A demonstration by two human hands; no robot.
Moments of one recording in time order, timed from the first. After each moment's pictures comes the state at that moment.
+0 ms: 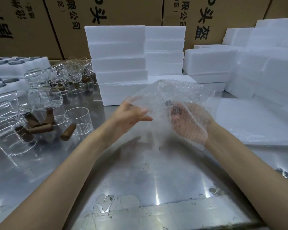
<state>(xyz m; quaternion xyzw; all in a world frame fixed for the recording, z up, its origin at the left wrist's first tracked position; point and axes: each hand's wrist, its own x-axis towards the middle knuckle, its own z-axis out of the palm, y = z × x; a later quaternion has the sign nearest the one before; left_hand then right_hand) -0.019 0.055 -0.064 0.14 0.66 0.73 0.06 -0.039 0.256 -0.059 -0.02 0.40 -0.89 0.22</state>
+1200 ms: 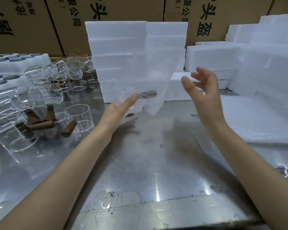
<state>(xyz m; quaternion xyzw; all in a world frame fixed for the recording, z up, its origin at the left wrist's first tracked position) -0.033 0.042 -0.077 0.00 0.74 0.66 -0.06 -0.035 0.259 -0.045 -0.11 0.72 -0.64 -0.25</state>
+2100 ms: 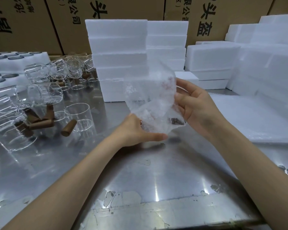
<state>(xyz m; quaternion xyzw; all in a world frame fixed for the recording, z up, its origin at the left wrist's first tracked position) -0.021 0.068 -0.089 0.17 0.88 0.45 -0.03 -0.035 0.254 -0.048 -0.20 0.58 -0.79 0.02</state>
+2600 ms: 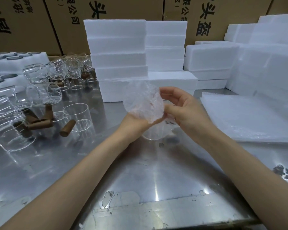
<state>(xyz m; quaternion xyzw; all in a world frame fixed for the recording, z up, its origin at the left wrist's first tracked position) -0.015 0.092 -0.078 0.12 0.74 0.66 -0.09 -0.025 0.236 -0.056 -0.22 0.68 -0.70 -0.03</state>
